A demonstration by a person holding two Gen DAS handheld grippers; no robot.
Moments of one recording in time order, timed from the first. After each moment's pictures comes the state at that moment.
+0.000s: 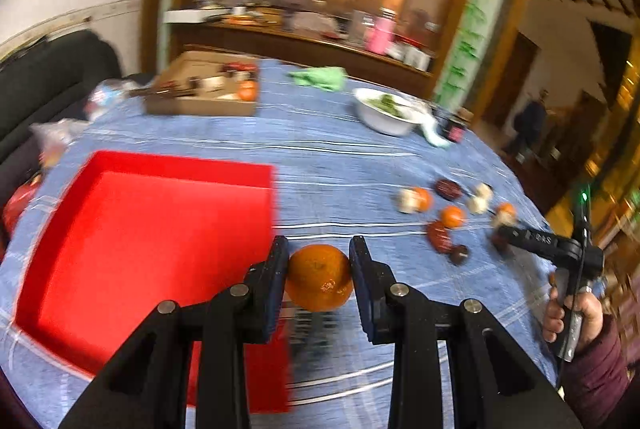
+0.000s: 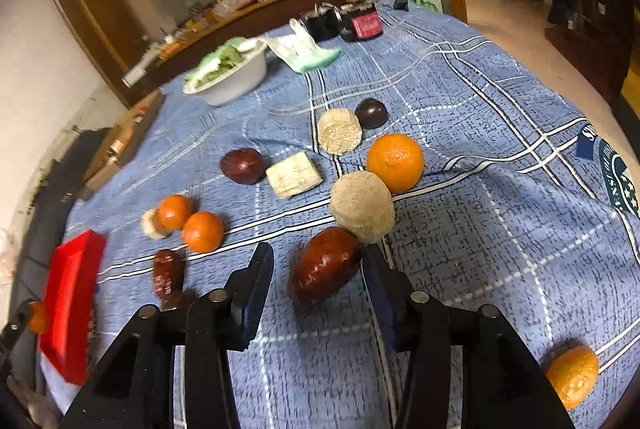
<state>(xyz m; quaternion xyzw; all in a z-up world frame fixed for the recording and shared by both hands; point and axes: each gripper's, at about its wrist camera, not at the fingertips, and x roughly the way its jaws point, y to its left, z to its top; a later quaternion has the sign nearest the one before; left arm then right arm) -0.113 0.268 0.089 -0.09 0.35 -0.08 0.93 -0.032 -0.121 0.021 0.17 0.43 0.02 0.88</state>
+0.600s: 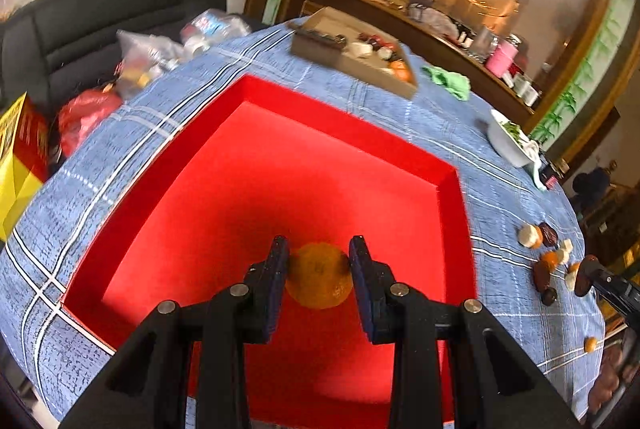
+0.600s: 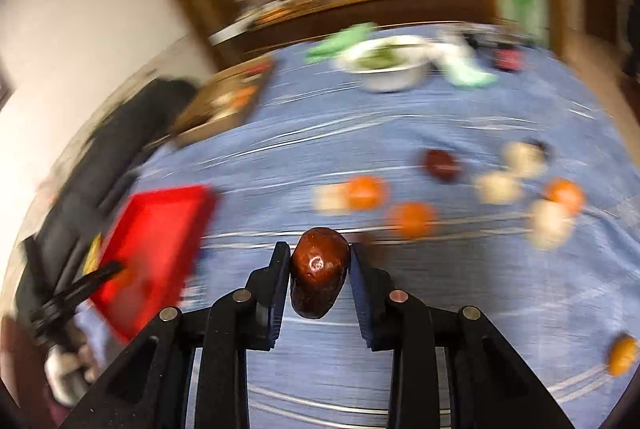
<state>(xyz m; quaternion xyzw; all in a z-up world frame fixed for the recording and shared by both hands) -0.101 0.391 0.037 -0.20 0.40 0.05 0.89 -0.045 0.025 0.086 0.11 0.43 0.19 0.88</state>
